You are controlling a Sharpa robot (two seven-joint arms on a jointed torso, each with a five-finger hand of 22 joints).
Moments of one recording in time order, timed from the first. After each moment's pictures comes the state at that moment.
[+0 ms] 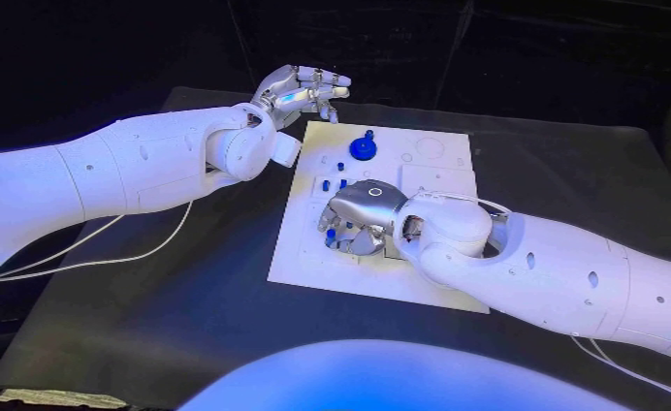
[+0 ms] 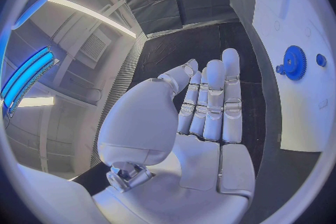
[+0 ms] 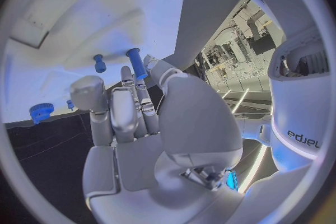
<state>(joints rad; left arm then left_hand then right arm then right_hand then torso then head) 1.23 -0.78 -0.10 1.32 -0.05 -0.16 0.44 1.31 -0.04 0.42 -0.12 0.07 0.96 0.17 0.23 0.07 0.92 0.11 0.53 0.10 1.11 0.03 1.03 0.49 0.18 1.12 0.13 0.62 0.72 1.03 -0.51 -0.03 1.61 -1.79 -0.11 -0.10 1.32 -0.14 0.38 0.02 0.14 0.98 0.17 0.06 0.06 1.16 0.10 0.06 0.06 1.47 0.01 1.29 1.04 0.12 1.32 0.11 1.21 0.90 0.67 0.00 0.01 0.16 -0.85</state>
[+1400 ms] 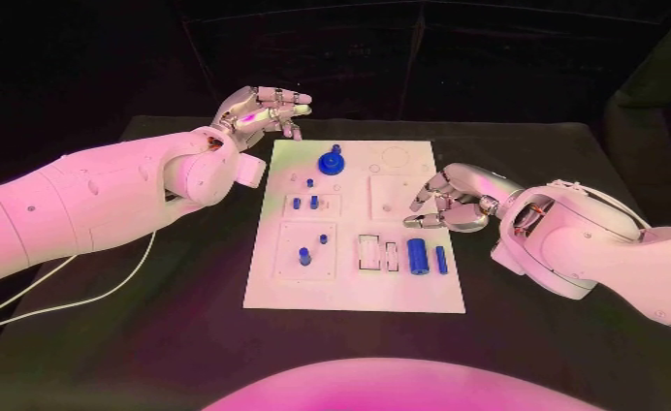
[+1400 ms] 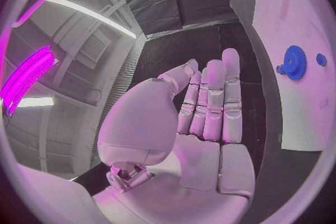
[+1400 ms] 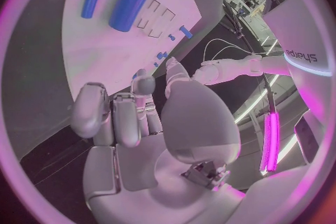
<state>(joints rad) 1.23 -0.80 -0.10 1.32 -0.05 -0.16 0.44 1.31 -0.04 0.42 -0.12 0.07 0.96 0.17 0.23 0.07 0.91 0.11 0.54 0.10 1.11 0.03 1.03 0.49 0.18 1.12 0.13 0.62 0.72 1.10 -1.04 -0.03 1.87 -1.32 -0.30 -0.30 1.24 -0.07 -0.09 0.23 0.26 0.99 0.10 0.26 0.11 1.33 0.02 1.04 0.90 1.47 -0.05 1.42 1.22 0.10 1.41 0.05 1.34 1.11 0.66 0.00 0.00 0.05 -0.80</state>
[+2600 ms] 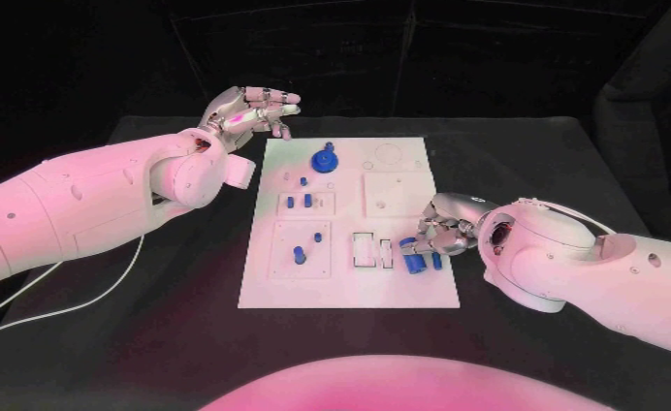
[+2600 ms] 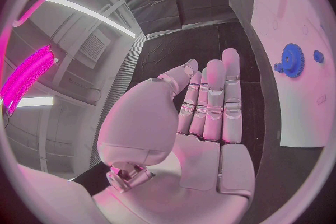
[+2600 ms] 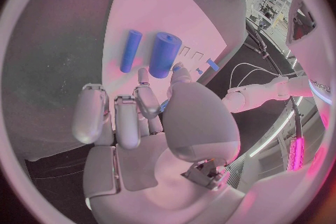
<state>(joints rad) 1.23 -0.80 -0.10 1.33 -0.05 -0.15 0.44 1.31 -0.04 0.42 -0.12 0.07 0.96 0.17 0.23 0.07 0.91 0.11 0.54 0.10 1.11 0.03 1.03 0.49 0.18 1.12 0.13 0.62 0.72 1.03 -0.98 -0.03 1.86 -1.45 -0.16 -0.61 1.19 -0.05 -0.19 0.29 0.24 0.96 0.10 0.36 0.14 1.36 0.02 1.24 1.16 1.46 -0.05 1.45 1.29 0.08 1.42 0.05 1.37 1.18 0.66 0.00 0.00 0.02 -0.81</state>
